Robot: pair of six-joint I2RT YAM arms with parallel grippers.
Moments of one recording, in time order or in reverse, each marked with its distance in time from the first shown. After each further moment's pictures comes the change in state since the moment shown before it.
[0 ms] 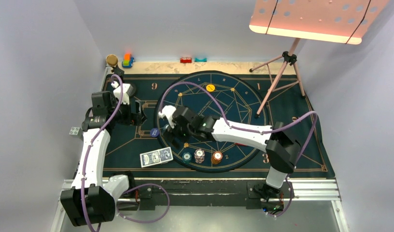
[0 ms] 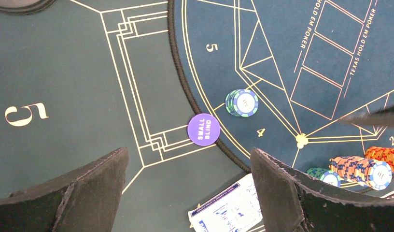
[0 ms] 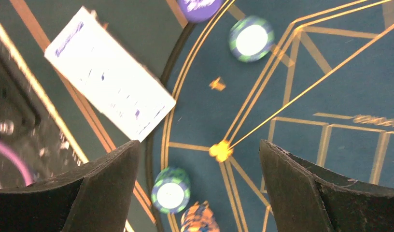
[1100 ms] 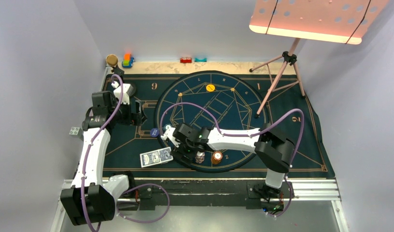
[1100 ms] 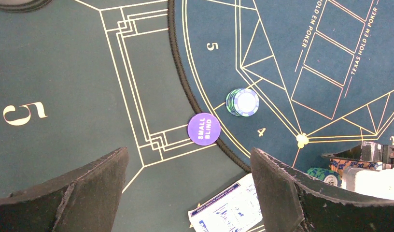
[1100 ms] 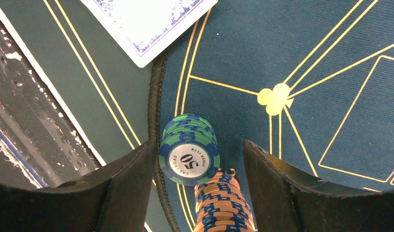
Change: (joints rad) left arm 0.000 0.009 0.000 0.000 -0.001 0.000; right arm 0.096 0.042 -0.166 -0.093 -0.058 -0.071
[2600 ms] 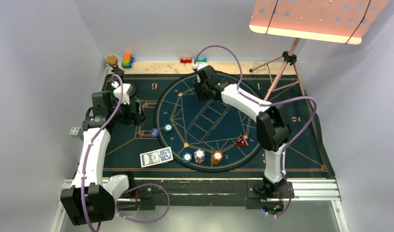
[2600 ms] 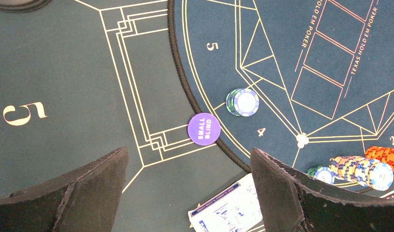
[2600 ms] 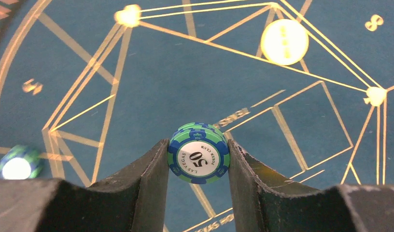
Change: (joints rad) left arm 0.000 0.000 0.000 0.000 0.000 0.000; right arm -0.486 0.137 0.423 -0.018 0.189 0.130
